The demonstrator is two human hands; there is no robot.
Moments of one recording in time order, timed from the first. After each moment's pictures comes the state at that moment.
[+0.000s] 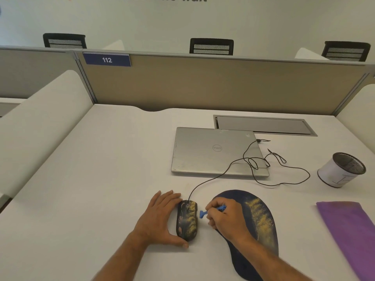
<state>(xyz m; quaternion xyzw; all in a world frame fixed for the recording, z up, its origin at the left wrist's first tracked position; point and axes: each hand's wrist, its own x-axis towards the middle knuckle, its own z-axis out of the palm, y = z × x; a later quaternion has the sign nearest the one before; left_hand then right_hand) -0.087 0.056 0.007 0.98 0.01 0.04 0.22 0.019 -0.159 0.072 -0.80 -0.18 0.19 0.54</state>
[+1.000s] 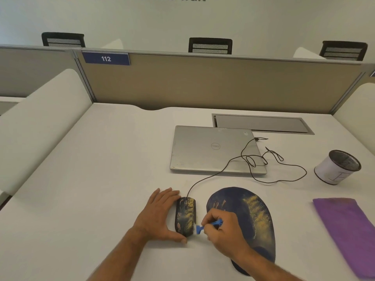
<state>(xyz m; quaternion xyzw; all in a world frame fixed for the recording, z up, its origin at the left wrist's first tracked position) -0.087 0.056 0.006 0.98 0.02 0.04 0.21 -0.008 -0.175 0.060 -0.81 -0.28 0.16 0.50</state>
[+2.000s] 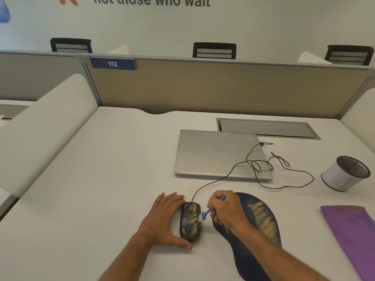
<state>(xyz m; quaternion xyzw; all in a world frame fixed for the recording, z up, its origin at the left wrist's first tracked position) -0.087 0.056 0.009 0.98 0.02 0.03 0.21 0.037 -0.136 0.087 -0.82 -0.14 0.23 0.51</state>
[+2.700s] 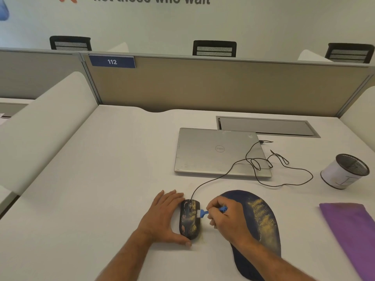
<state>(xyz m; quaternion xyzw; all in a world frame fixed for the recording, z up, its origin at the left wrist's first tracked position) -0.087 0.056 0.008 0.98 0.02 0.03 0.21 0.012 -0.156 0.079 -0.81 -0.23 0.15 0.53</state>
